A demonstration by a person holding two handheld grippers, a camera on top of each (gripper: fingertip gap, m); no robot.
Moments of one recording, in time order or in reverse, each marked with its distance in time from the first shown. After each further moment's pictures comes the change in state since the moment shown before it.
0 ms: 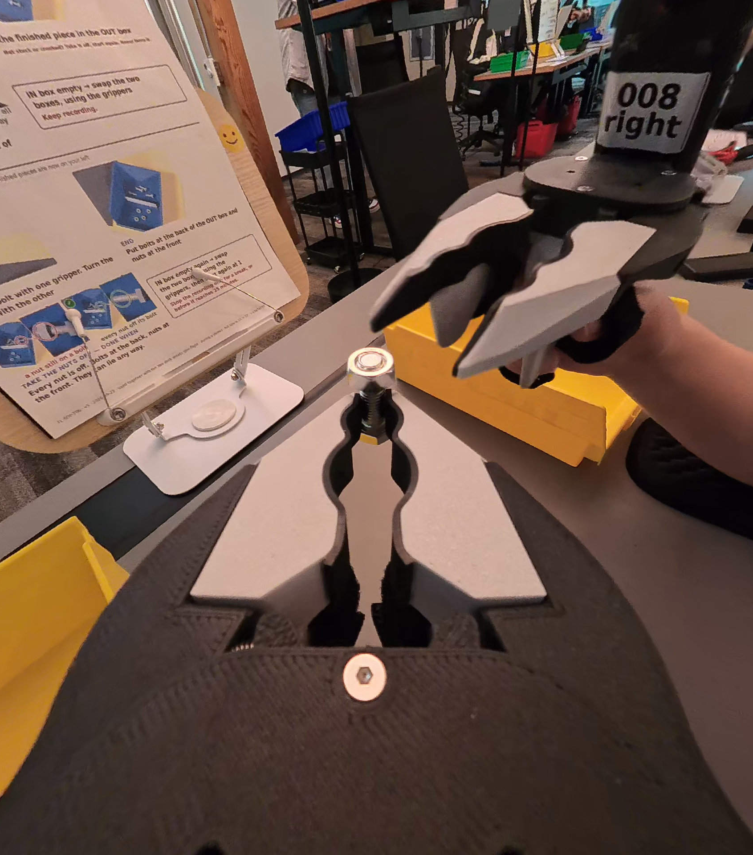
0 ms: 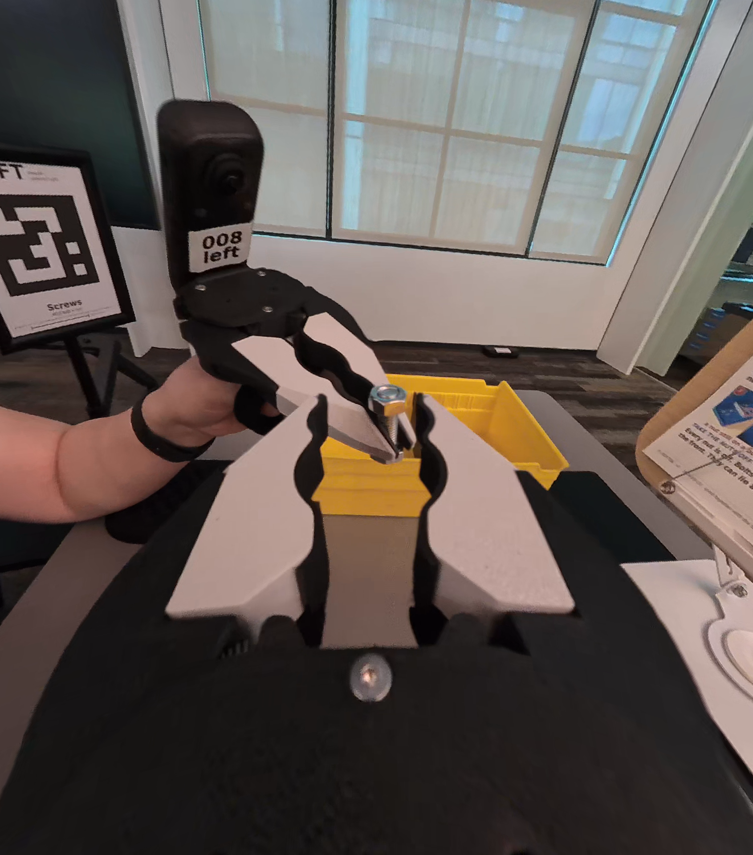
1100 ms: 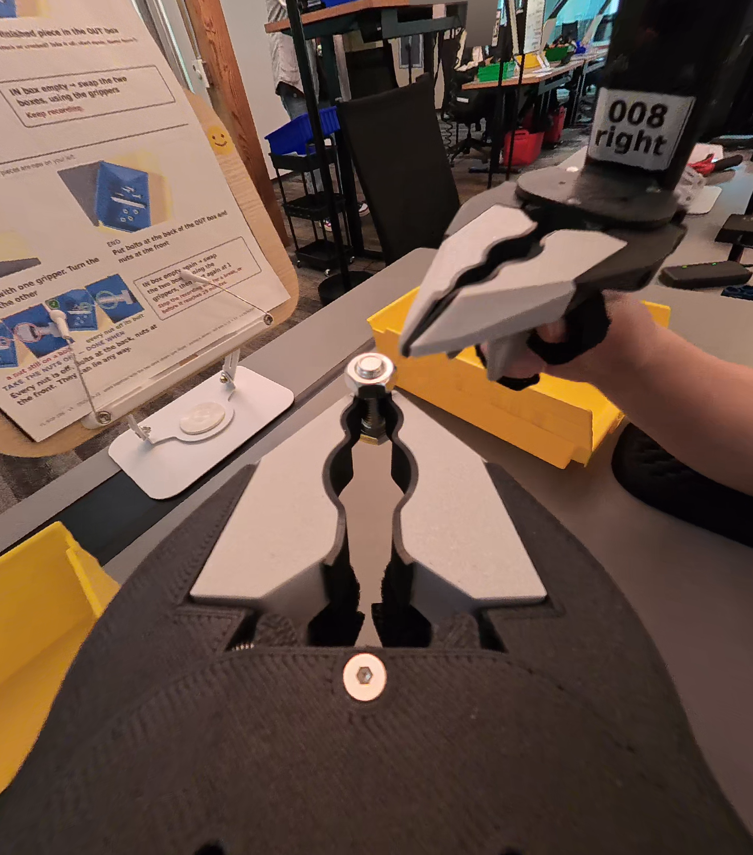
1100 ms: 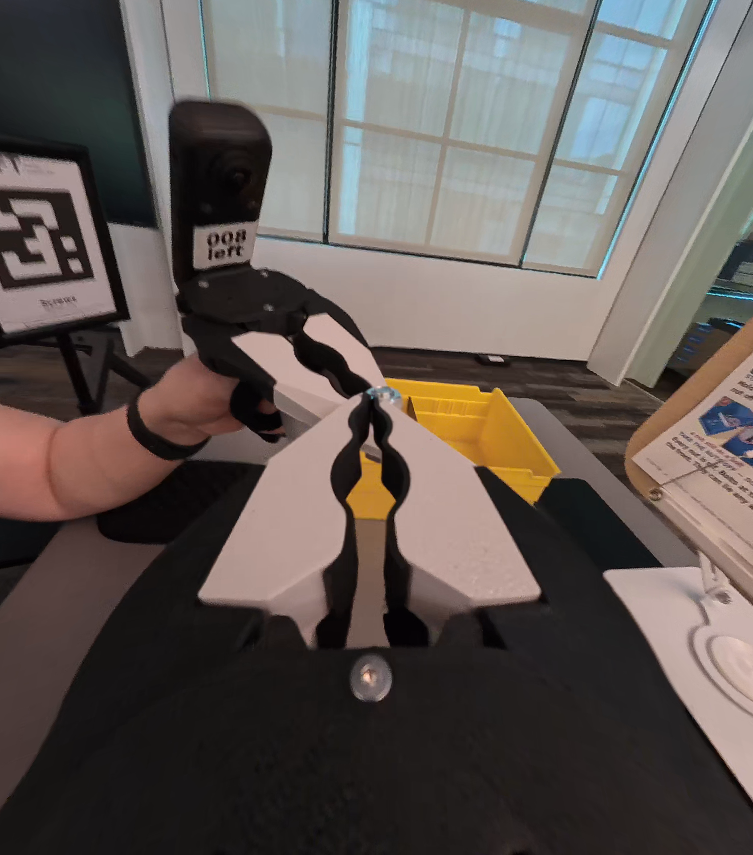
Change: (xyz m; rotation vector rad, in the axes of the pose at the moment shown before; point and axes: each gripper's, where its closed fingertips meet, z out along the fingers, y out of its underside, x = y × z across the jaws) left arm 0.004 -0.002 0.000 0.008 0.024 -0.015; right arm 0.000 -0.002 -0.004 0.018 0.005 -0.027
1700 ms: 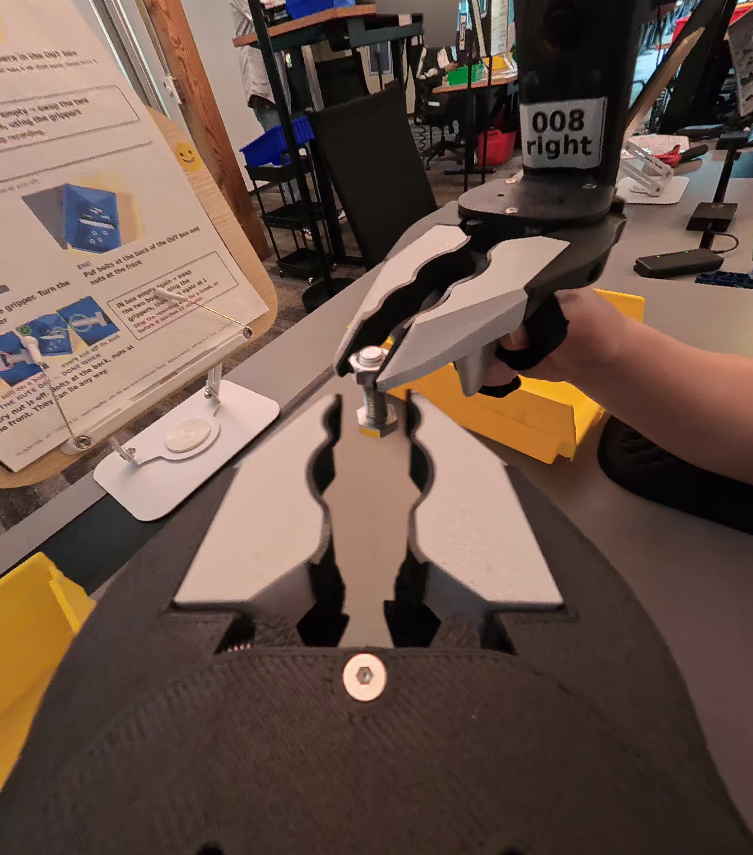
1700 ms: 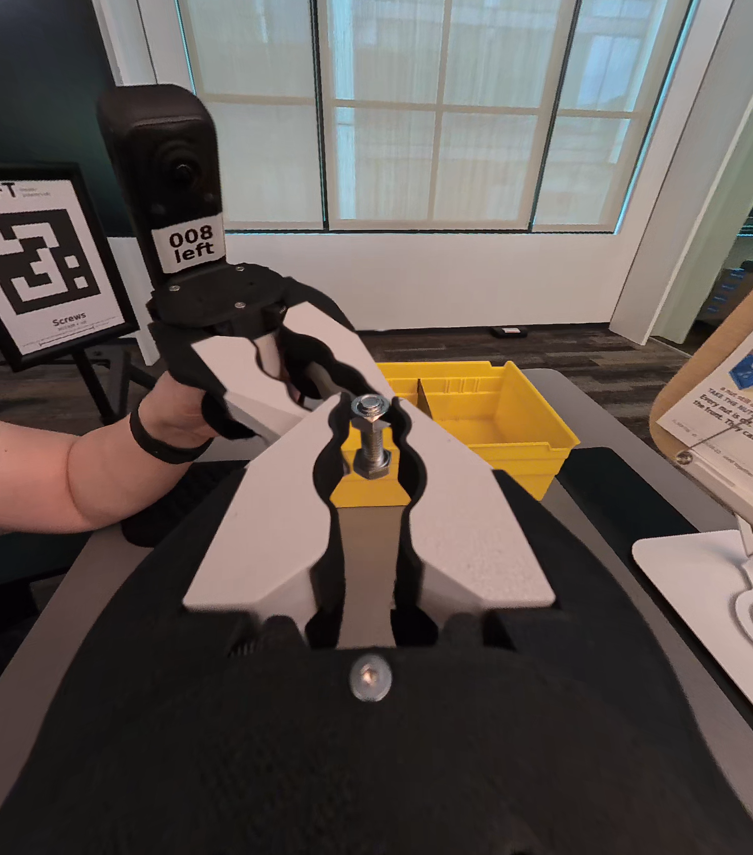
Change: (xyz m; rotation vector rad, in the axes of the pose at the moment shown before) left arm 0.012 -0.003 0.003 0.012 0.049 0.043; right arm 0.007 0.010 0.005 -0.041 0.004 0.106
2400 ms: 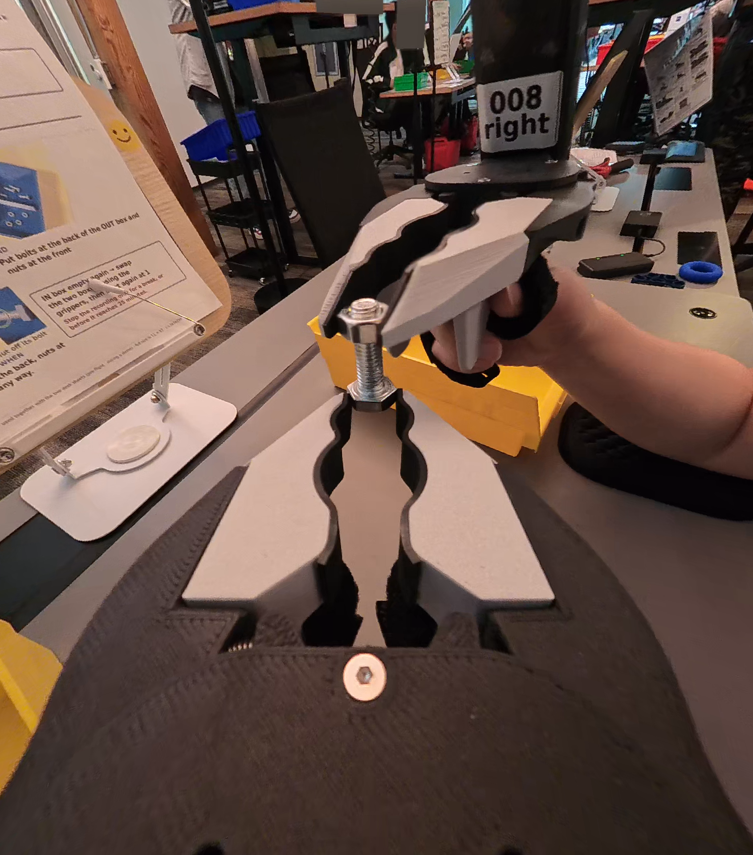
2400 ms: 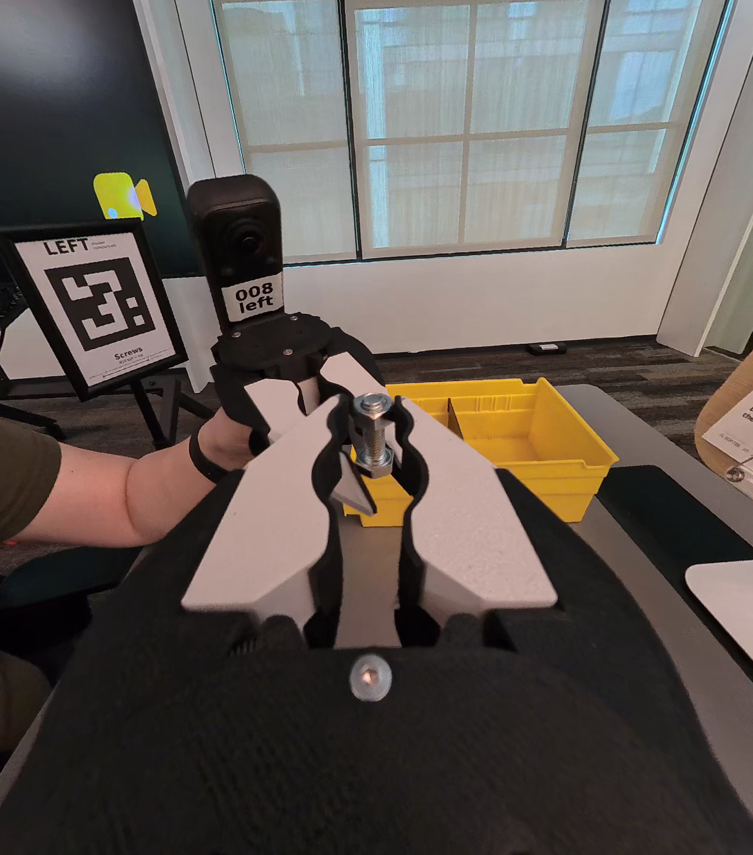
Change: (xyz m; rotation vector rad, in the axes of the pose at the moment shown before) left arm 0.011 0.008 0.008 0.005 0.115 -0.032; right arm -0.008 -0.012 -0.004 0.059 -0.075 0.067
